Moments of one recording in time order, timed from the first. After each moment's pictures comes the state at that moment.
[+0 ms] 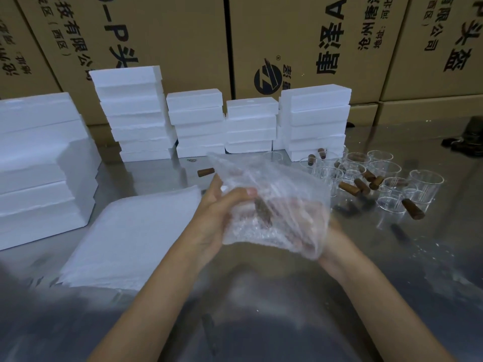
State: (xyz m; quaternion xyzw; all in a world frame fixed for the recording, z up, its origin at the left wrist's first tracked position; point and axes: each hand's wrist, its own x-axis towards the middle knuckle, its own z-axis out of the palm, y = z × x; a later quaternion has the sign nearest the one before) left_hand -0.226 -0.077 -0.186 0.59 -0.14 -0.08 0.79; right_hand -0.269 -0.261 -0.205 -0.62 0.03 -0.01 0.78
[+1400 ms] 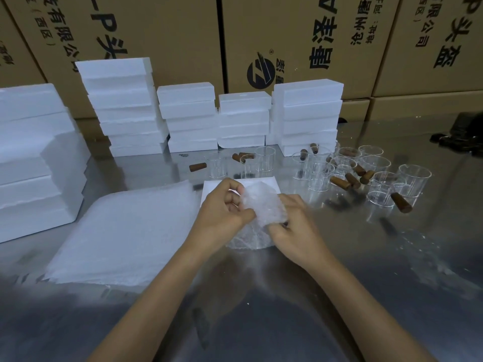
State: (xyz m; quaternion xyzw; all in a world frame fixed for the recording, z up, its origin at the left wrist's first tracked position) left_hand -0.227 -0.095 -0.201 0.80 -0.13 0.02 0.59; right_hand -0.249 -0.257 -0.240 -0.88 -0.10 -0.20 0.41
